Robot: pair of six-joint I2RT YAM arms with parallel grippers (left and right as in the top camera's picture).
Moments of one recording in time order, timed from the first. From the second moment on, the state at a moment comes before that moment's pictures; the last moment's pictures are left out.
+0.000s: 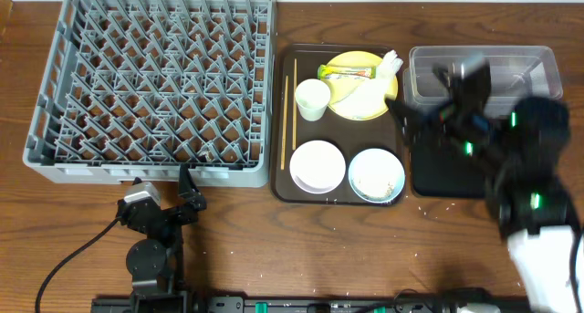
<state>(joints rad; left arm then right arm) 0.07 0.01 0.03 -0.12 -0.11 -0.25 0.09 1.11 1.07 -0.28 -0.59 -0.01</state>
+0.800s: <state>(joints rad) 0.07 0.01 0.03 -0.12 -0.11 -0.25 0.20 2.21 2.27 -1.10 -0.47 -0.58</state>
